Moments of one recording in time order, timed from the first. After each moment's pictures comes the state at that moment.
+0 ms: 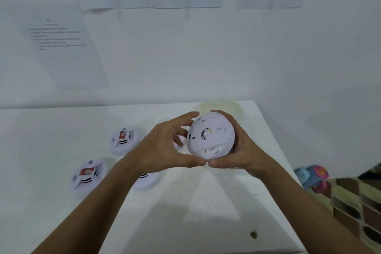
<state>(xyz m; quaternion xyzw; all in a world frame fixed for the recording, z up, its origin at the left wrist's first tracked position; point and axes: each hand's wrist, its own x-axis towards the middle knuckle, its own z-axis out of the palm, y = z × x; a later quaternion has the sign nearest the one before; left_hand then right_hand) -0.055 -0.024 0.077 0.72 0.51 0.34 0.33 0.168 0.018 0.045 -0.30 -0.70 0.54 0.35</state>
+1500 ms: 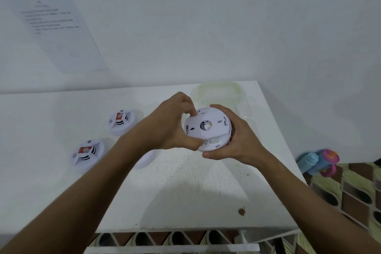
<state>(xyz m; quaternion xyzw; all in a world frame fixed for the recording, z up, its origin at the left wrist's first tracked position) -0.012 -0.013 0.083 0.79 0.56 0.18 0.15 0.196 0.024 0.001 -0.34 -0.72 0.46 0.38</state>
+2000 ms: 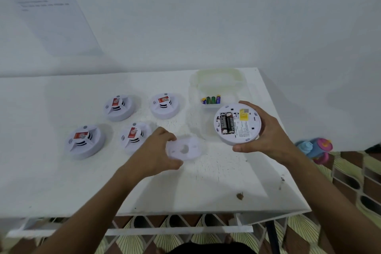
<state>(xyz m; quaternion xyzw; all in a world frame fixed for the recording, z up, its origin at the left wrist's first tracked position) -0.038 -0.056 -0.032 0.68 0.68 0.15 0.24 0.259 0.016 -0.015 -0.40 -0.68 0.51 0.35</state>
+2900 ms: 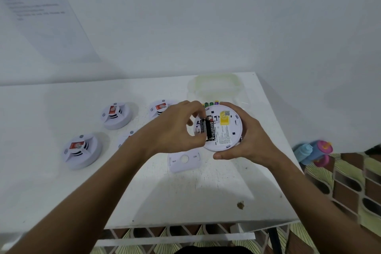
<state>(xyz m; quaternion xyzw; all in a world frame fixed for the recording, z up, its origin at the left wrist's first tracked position) 0.003 -0.016 0.061 0.76 0.57 0.20 0.25 0.222 0.020 -0.006 -0.33 -0.71 0.49 0.38</state>
